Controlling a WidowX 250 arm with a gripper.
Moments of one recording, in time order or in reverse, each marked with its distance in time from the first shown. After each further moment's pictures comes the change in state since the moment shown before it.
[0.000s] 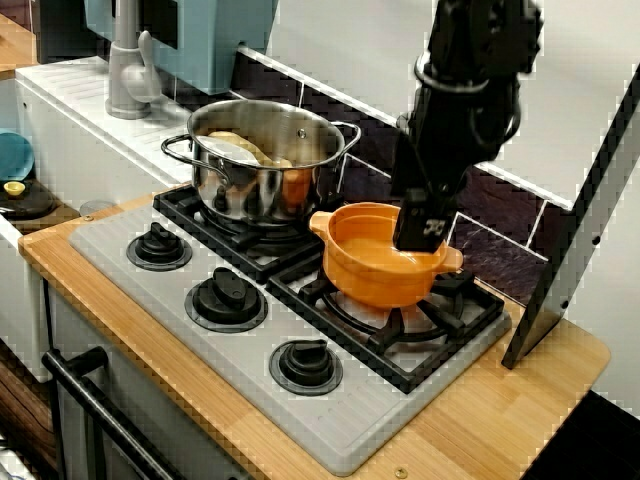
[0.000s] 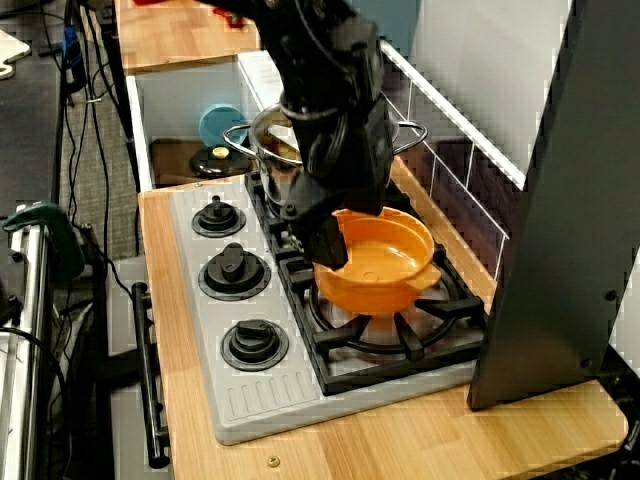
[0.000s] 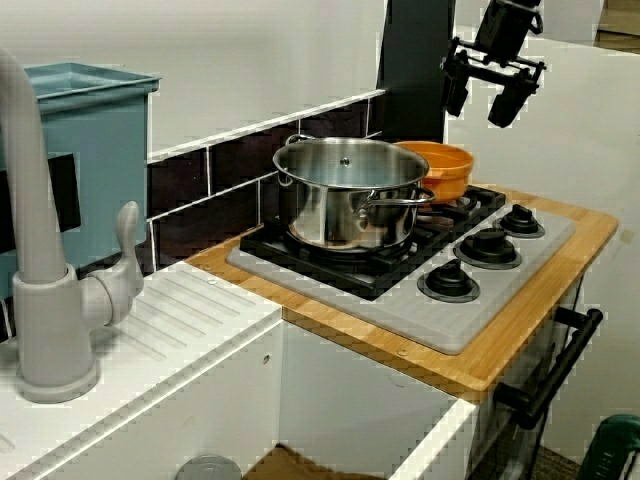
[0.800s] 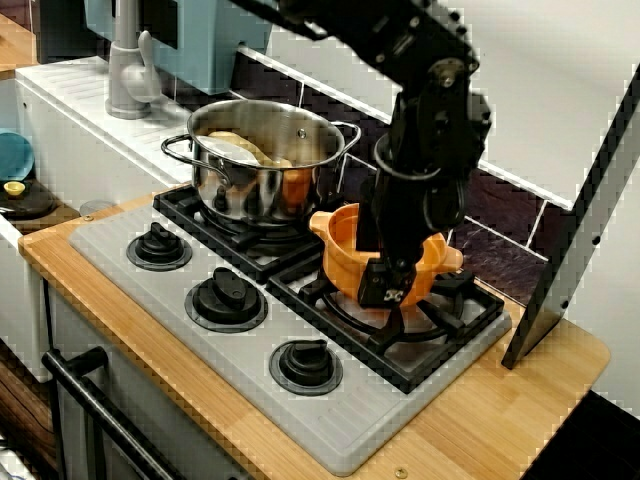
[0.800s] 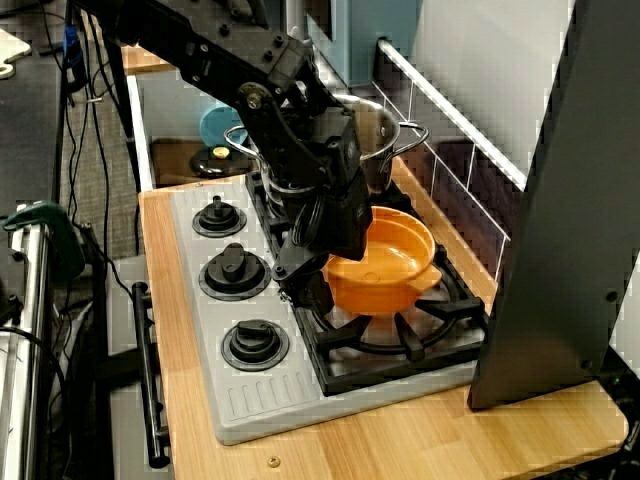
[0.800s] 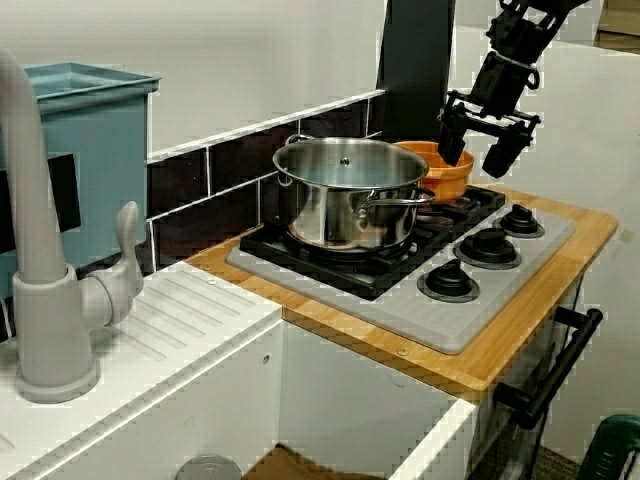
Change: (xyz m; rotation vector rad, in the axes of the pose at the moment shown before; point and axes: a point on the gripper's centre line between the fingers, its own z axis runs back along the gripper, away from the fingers) arm -0.017 -0.010 -0.042 0.034 0.009 0.025
